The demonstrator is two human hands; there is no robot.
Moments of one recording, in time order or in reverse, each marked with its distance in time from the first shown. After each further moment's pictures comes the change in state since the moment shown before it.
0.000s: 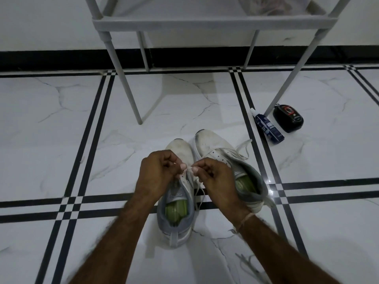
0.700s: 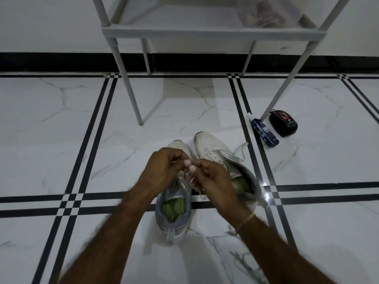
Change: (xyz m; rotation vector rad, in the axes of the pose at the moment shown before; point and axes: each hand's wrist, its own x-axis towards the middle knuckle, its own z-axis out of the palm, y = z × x) left_hand 0.001 0.021 -0.005 0.168 -0.192 0.177; right_hand -0.018 -0.033 -0.008 0.158 -0.160 0.080
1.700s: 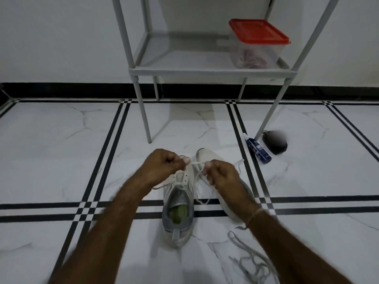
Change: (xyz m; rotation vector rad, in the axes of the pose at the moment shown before) left_hand -0.030 0.053 -0.050 -0.128 0.009 -0.124; right_hand -0.017 -0.047 -0.027 -0.179 0.056 -0.202
